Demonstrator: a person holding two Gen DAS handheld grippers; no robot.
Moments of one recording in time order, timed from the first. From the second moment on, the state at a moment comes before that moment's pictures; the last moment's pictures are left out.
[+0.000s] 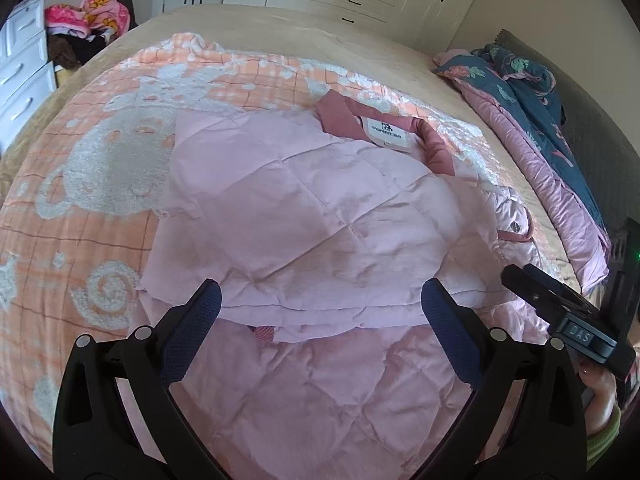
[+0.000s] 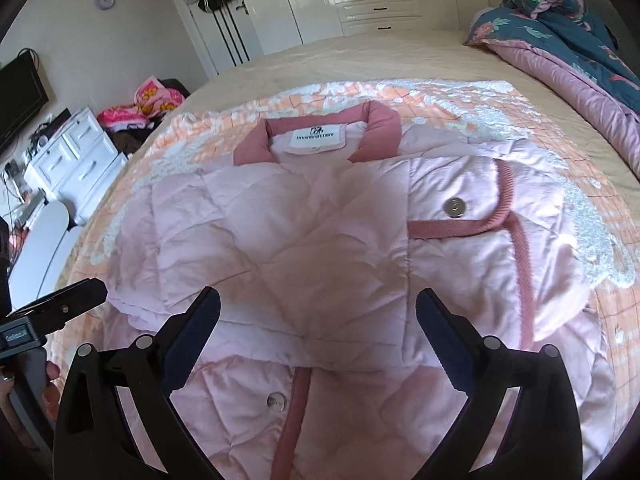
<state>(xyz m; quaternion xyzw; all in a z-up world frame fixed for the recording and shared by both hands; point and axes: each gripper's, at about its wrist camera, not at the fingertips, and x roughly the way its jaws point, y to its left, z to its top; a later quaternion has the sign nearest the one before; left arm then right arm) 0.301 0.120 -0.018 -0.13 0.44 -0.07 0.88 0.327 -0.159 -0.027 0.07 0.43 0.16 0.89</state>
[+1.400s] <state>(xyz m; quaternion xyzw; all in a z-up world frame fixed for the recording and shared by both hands) 0.184 0.096 0.099 -0.14 0.35 -0.06 0.92 0.186 -0.228 0.118 0.08 0.31 0.17 0.93</state>
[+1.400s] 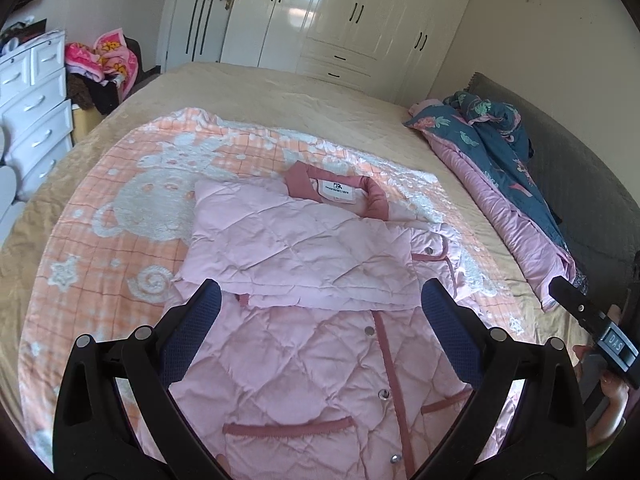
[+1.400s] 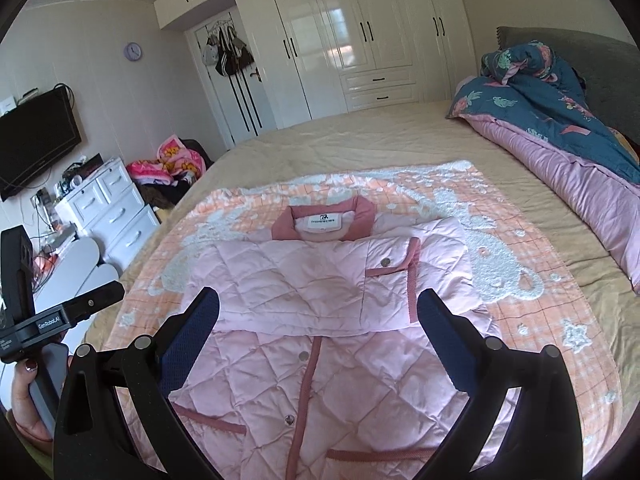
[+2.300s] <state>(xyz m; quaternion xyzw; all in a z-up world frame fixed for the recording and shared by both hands) 0.104 0.070 0.102 -0.12 0.36 -0.05 0.93 0.103 -0.267 0.139 0.06 0.30 0.17 0.94</state>
